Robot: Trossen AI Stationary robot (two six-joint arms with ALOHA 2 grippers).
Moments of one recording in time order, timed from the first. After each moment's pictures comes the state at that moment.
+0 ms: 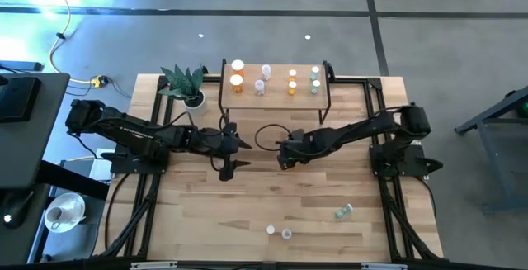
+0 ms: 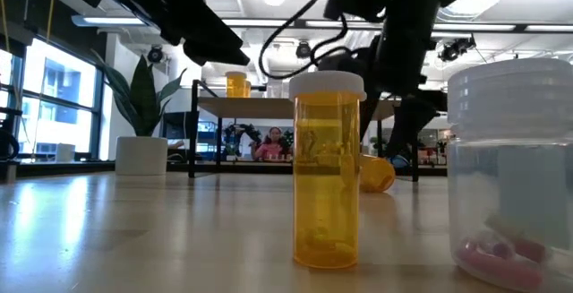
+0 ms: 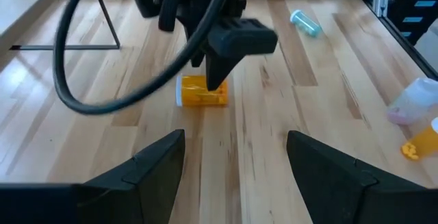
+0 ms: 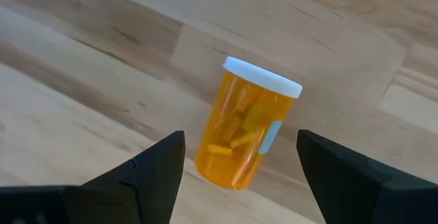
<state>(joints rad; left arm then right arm) 0.01 1.27 0.67 0.09 -0.09 -0.04 0.09 1.75 1.13 -0.67 0.15 1.23</state>
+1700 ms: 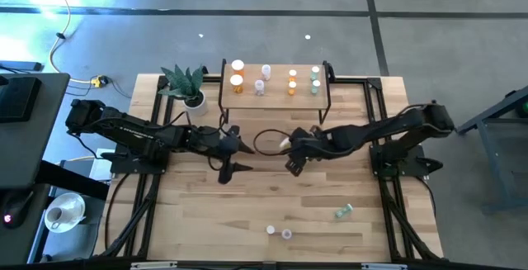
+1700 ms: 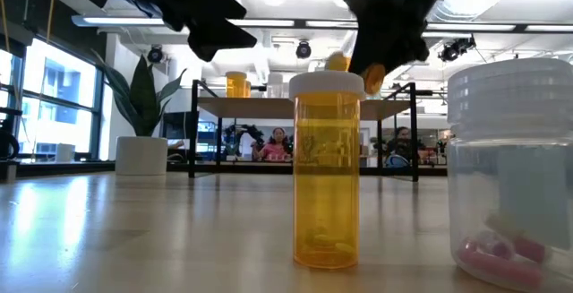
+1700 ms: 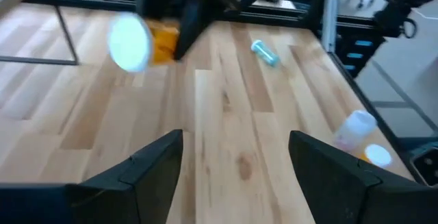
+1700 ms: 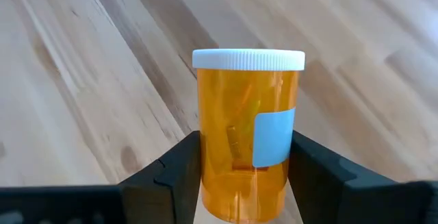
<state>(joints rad) 0.01 1.28 0.67 0.18 0.04 -0.13 0.17 1.53 1.13 -0.63 0.32 0.70</state>
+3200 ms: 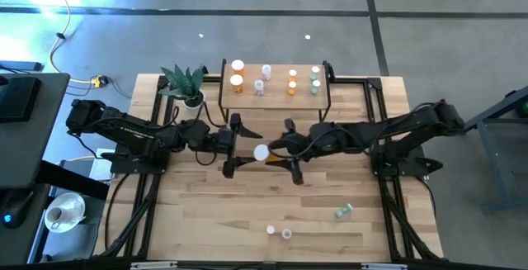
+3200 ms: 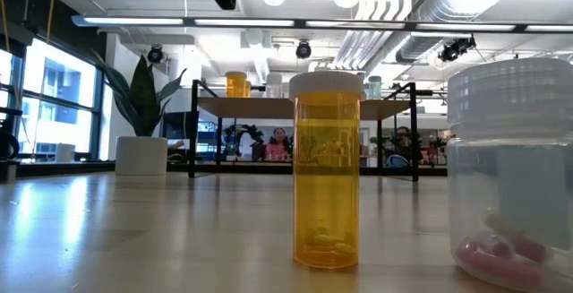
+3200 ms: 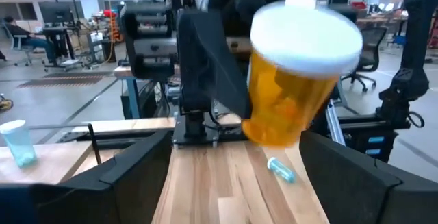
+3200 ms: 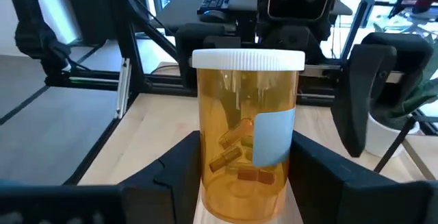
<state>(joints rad) 0.01 1.28 0.67 0.62 -0.03 0.04 0.19 1.43 1.13 0.03 0.06 -0.01</state>
